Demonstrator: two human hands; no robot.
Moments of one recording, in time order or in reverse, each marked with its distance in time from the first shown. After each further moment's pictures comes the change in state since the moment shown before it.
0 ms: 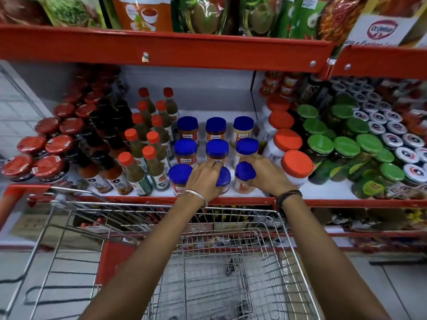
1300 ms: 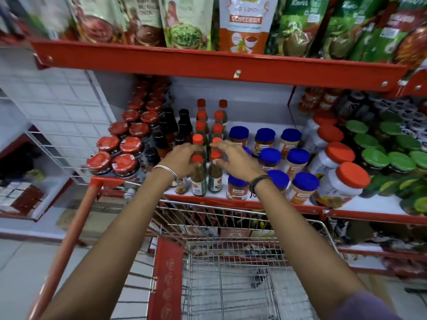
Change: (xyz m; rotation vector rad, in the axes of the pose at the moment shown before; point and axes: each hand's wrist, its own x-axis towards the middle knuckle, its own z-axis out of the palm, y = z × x) left_hand -0.069 -0.171 -0.125 -0.126 -0.006 -0.153; right_hand 0.056 -0.210 0.022 0.217 0.112 -0.262
